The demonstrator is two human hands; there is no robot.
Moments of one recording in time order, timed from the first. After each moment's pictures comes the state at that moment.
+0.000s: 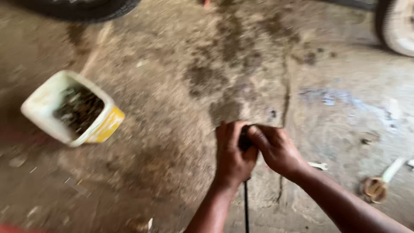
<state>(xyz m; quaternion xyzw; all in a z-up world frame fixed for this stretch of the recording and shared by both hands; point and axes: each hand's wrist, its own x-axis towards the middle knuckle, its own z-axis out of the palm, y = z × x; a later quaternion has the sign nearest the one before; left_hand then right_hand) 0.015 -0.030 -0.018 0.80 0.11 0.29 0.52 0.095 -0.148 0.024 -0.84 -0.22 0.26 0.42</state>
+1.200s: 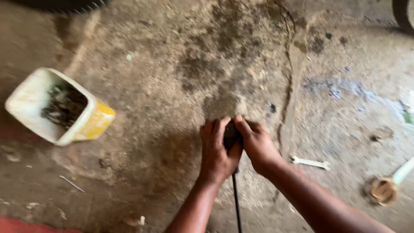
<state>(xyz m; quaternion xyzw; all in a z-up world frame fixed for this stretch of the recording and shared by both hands) 0.019 -0.023 -0.062 0.86 0.12 0.24 0.43 0.099 -0.120 -0.036 -0.73 0.05 0.34 0.59</state>
